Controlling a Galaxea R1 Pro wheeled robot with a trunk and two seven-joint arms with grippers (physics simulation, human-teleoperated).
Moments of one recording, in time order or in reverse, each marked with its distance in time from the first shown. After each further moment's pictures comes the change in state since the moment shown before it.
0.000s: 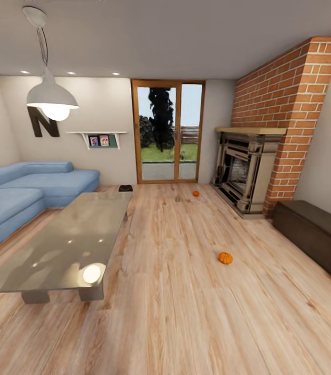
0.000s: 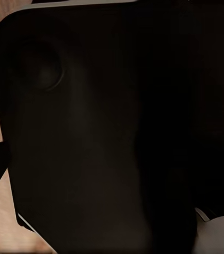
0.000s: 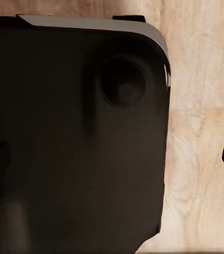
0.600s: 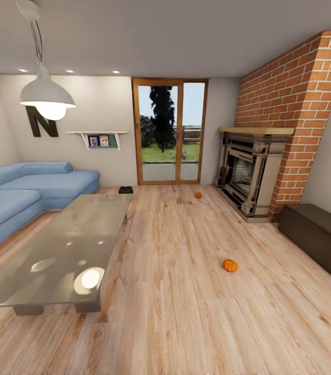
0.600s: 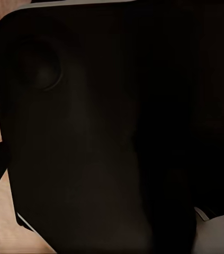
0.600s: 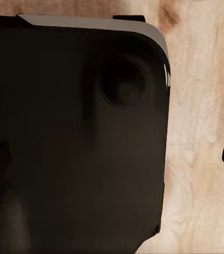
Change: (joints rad) left arm 0.000 0.000 0.000 0.000 0.000 0.000 -0.001; right arm 0.000 0.000 0.000 0.000 0.000 -0.001 0.000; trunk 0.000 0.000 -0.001
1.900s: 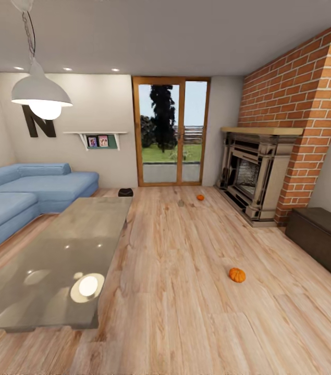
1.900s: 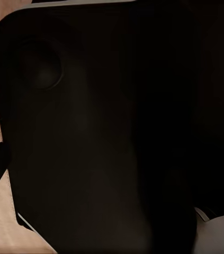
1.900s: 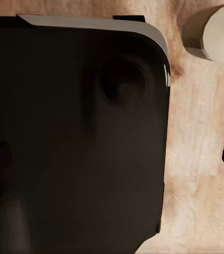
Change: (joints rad) left arm 0.000 -0.001 0.000 0.000 0.001 0.000 0.004; right arm 0.000 0.000 0.000 0.000 0.000 0.000 0.000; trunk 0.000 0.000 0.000
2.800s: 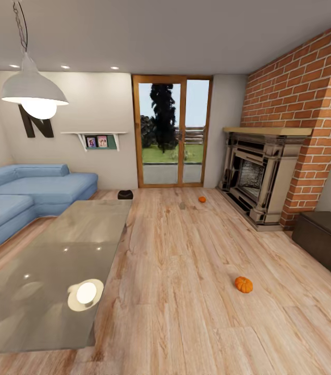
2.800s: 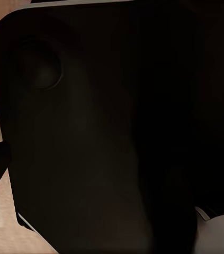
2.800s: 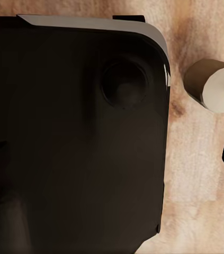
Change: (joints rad) left arm 0.000 0.002 -0.001 0.000 -0.003 0.000 -0.004; right arm 0.000 0.000 0.000 0.000 0.000 0.000 0.000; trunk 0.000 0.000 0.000
